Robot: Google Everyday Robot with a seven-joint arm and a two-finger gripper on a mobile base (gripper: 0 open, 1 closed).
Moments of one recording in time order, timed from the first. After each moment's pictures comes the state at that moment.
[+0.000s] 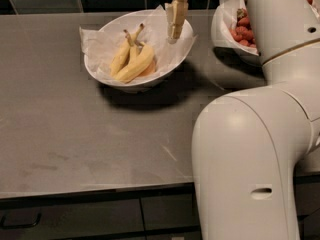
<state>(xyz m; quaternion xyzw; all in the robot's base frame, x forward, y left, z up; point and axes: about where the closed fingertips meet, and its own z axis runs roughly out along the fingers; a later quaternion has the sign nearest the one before) 0.694 0.007 1.007 -0.85 0.40 0.02 0.33</state>
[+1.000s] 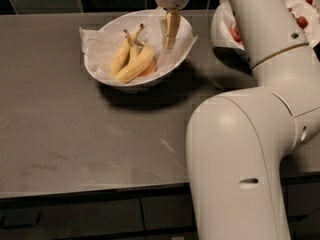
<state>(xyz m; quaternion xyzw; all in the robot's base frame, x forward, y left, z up) 0.701 0.023 0.972 -0.86 0.39 0.06 0.32</state>
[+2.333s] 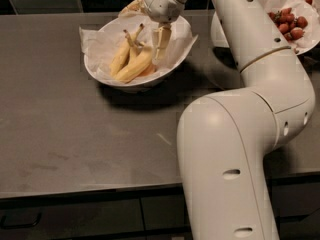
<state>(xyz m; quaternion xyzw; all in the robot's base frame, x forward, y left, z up) 0.693 0.043 0.935 -0.87 0.37 0.12 0.30</state>
